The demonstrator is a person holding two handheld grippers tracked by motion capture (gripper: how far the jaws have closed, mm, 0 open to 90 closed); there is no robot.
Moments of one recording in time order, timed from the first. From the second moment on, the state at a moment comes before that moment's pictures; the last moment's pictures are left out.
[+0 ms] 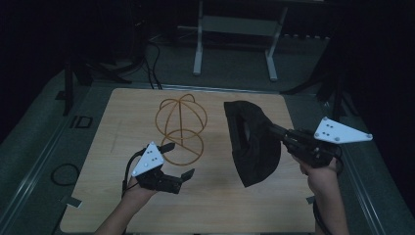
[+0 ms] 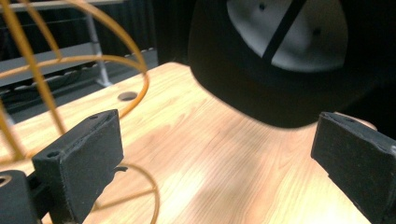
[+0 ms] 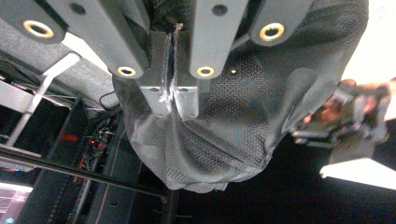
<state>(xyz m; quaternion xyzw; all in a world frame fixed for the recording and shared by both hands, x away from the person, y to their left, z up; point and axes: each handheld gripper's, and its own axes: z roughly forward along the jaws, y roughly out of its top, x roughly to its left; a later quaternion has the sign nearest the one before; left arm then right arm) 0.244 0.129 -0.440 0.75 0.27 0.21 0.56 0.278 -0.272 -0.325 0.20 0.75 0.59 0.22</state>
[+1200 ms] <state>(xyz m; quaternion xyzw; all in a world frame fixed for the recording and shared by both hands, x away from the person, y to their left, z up) 0.210 0.206 -0.524 0.73 0.38 0.25 0.52 0.359 -0.142 -0.321 0.23 0.76 0.58 0.21</state>
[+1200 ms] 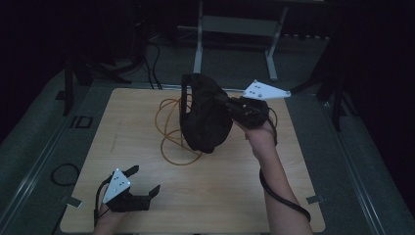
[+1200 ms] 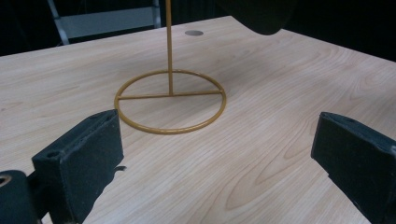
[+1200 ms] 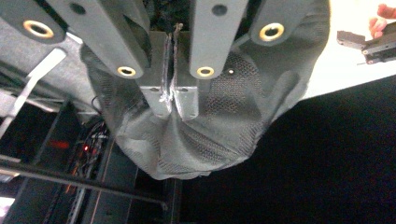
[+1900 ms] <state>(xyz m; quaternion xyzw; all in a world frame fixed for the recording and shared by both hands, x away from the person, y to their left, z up) 0.213 0.208 -0.530 0.72 0.37 0.25 0.53 0.389 -0.080 -0.351 0.24 0.79 0.55 0.16</state>
